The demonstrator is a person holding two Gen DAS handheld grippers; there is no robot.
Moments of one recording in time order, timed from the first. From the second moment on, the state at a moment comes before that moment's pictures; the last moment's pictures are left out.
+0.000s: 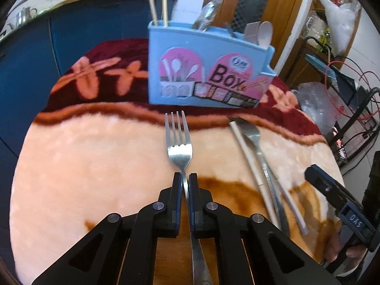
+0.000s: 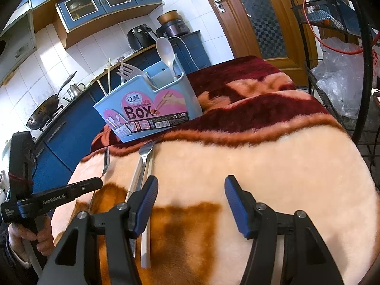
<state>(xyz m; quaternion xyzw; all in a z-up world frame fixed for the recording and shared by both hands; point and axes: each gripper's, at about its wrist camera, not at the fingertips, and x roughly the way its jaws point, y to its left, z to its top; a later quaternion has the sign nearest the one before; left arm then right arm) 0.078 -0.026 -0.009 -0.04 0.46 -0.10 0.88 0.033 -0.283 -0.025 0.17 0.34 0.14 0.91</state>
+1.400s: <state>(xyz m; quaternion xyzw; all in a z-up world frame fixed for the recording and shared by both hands) 0.063 0.013 0.009 -0.12 0.37 -0.18 0.90 0.077 -0.222 -0.010 0.11 0.41 0.16 0.89</state>
